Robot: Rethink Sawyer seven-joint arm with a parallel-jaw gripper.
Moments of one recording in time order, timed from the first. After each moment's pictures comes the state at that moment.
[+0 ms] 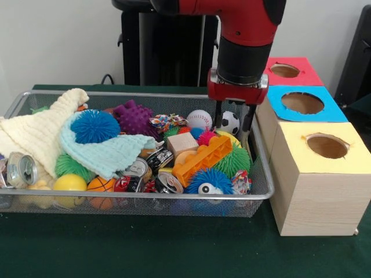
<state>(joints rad) -0.21 -0.58 0.15 1.62 -0.30 0.62 2.00</state>
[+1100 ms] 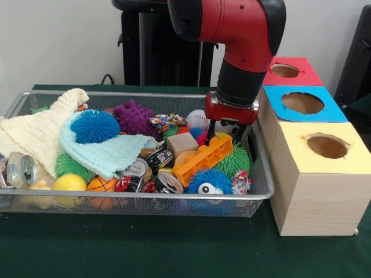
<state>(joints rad) 0.00 -0.42 -0.09 1.62 -0.30 0.34 2.00</state>
